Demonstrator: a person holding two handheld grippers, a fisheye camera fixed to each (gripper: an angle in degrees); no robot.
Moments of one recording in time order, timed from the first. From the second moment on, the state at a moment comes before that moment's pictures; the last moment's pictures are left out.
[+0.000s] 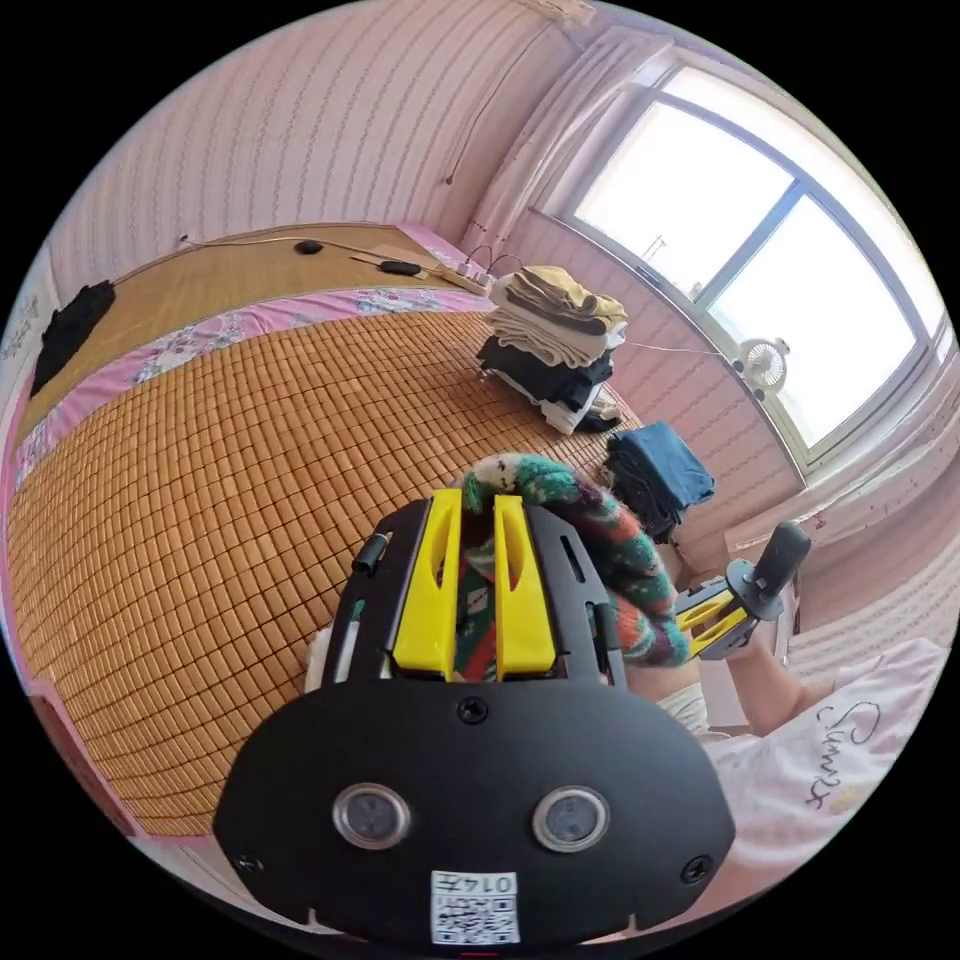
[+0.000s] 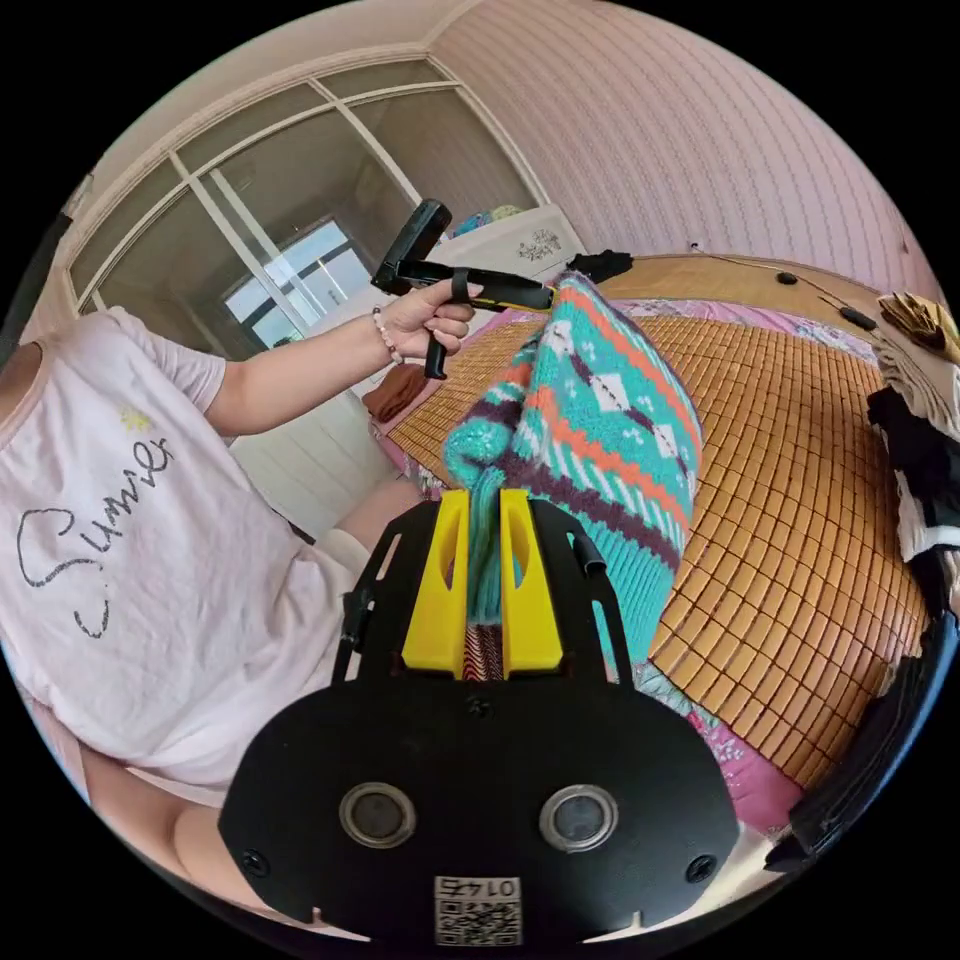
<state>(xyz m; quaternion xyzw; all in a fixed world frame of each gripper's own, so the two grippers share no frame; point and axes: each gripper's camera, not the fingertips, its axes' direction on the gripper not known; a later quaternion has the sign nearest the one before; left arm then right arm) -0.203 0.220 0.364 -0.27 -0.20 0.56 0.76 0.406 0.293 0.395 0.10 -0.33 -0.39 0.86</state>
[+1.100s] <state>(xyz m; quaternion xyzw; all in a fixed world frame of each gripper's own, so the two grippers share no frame) -0.595 0.182 0.237 -0.30 -0.26 0.40 0.83 -0.048 0.180 0.536 -0.09 0.12 -0.59 0.80</state>
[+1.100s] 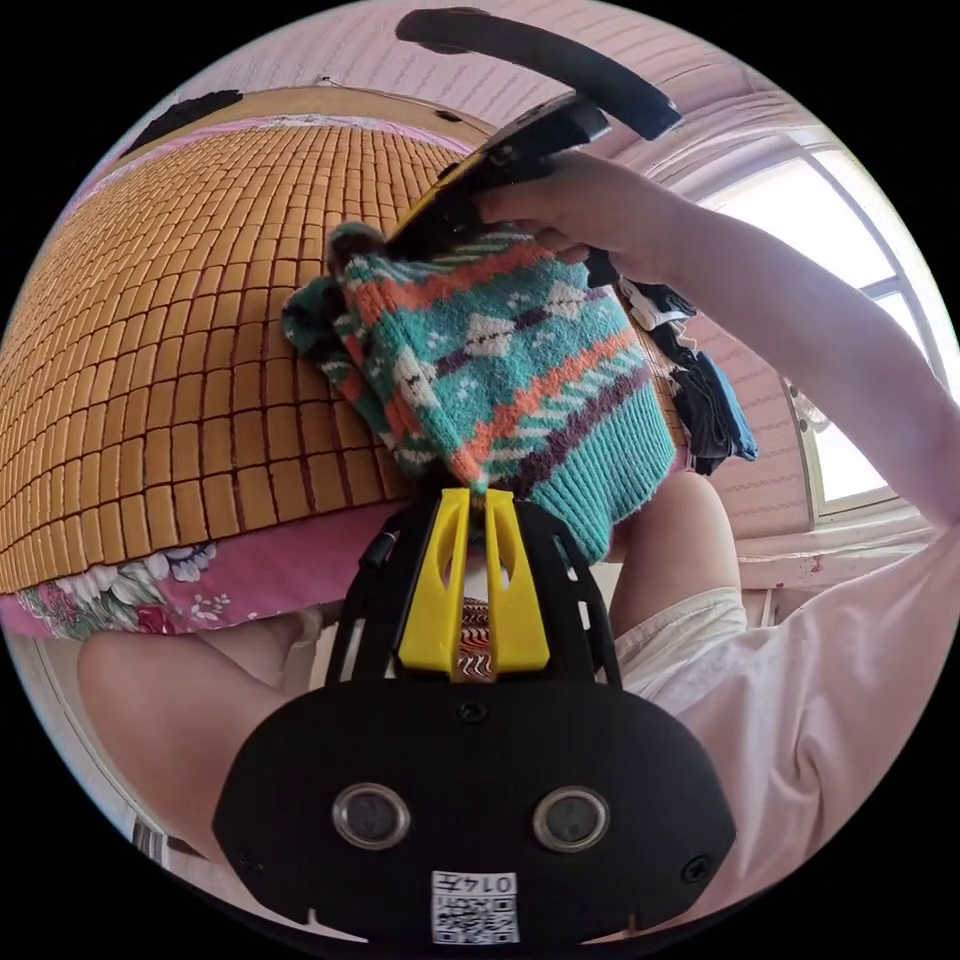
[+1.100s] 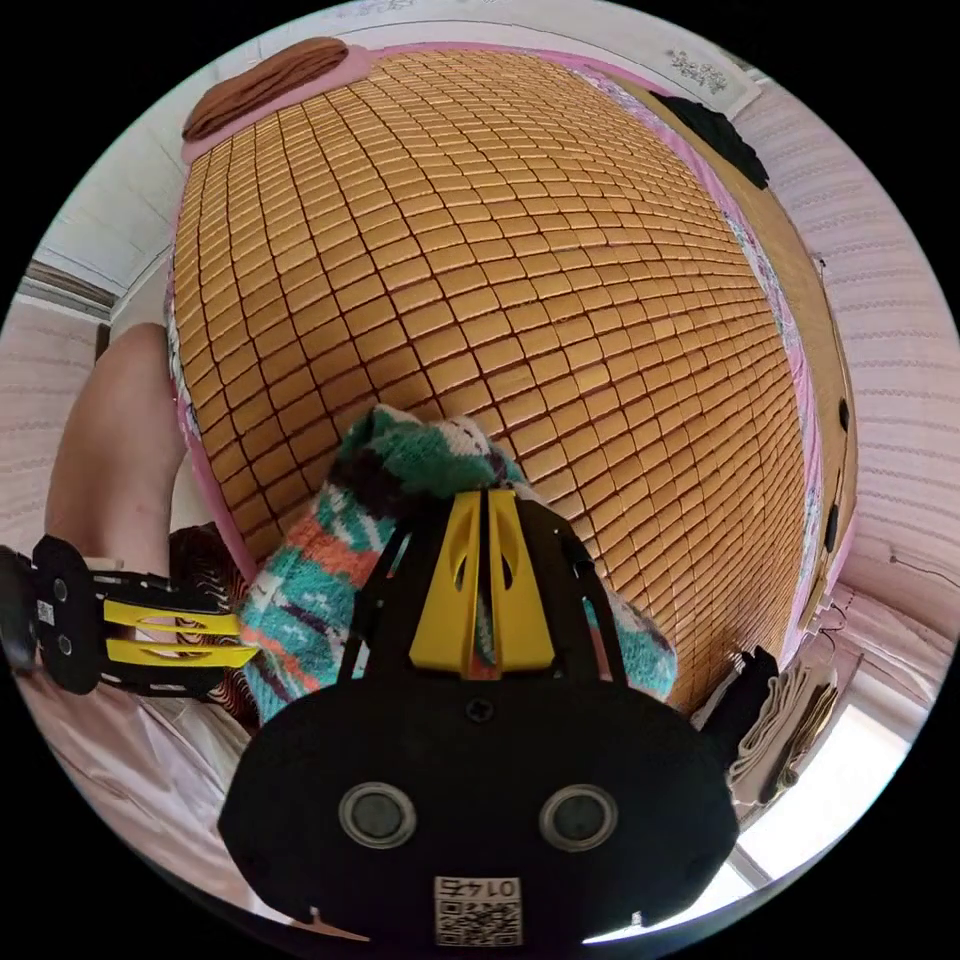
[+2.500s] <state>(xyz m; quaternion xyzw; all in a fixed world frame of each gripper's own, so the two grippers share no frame) -0.766 0.098 0.203 -0.26 -0.20 0.30 0.89 0.318 0.031 0.532 -0.11 -0.41 -0.17 0.89</state>
